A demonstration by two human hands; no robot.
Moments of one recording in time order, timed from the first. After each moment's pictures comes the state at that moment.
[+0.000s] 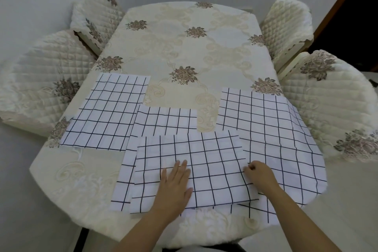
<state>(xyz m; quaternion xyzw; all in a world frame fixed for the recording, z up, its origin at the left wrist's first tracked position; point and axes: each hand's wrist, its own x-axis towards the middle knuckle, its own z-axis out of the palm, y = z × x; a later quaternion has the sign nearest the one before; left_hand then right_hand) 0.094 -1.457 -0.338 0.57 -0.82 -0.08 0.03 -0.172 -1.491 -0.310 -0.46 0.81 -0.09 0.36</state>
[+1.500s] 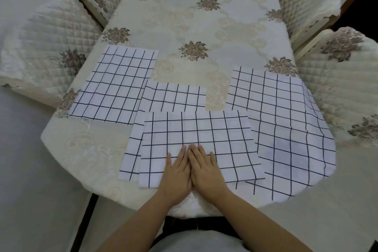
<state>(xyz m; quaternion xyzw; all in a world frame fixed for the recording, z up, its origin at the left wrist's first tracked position) 0.100 -1.428 -0.379 0.55 -0.83 -0.07 0.05 -0.033 -1.437 -0.358 -0.83 0.55 -0.04 0.11</state>
